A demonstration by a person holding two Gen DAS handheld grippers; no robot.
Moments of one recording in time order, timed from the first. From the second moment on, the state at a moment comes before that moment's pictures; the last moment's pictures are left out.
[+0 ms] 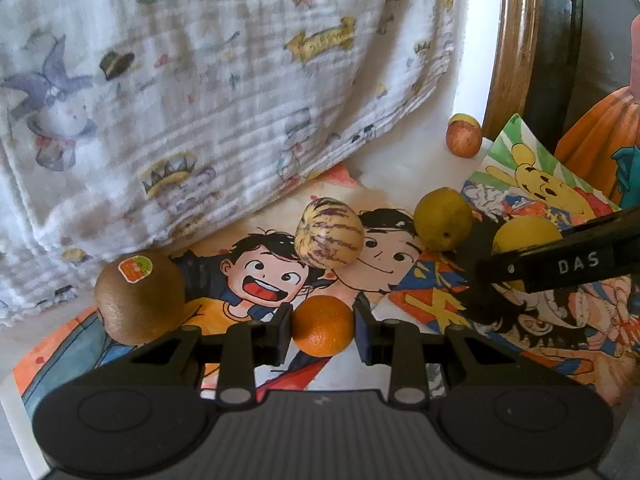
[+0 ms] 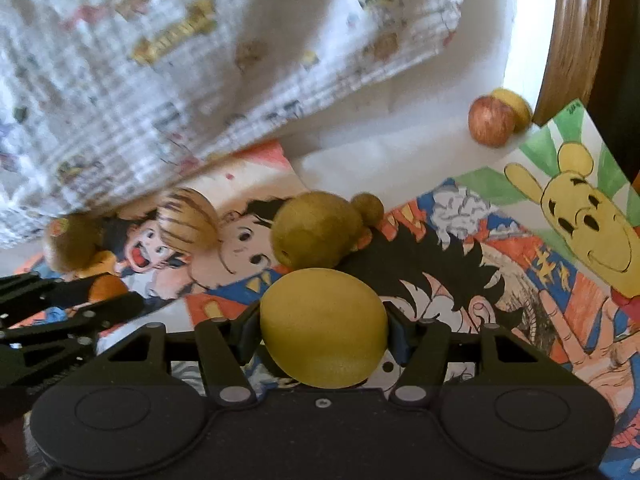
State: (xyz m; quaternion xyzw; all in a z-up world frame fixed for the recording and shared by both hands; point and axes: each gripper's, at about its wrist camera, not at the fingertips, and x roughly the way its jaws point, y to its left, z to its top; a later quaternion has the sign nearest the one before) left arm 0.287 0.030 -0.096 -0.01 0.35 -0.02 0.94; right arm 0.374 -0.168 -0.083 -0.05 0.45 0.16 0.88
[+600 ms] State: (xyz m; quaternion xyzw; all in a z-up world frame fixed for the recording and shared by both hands) left arm 0.225 0.024 -0.050 -0.01 0.30 -0.02 0.95; right arm 0.299 -0.163 0.031 -0.04 0.35 0.20 0.91
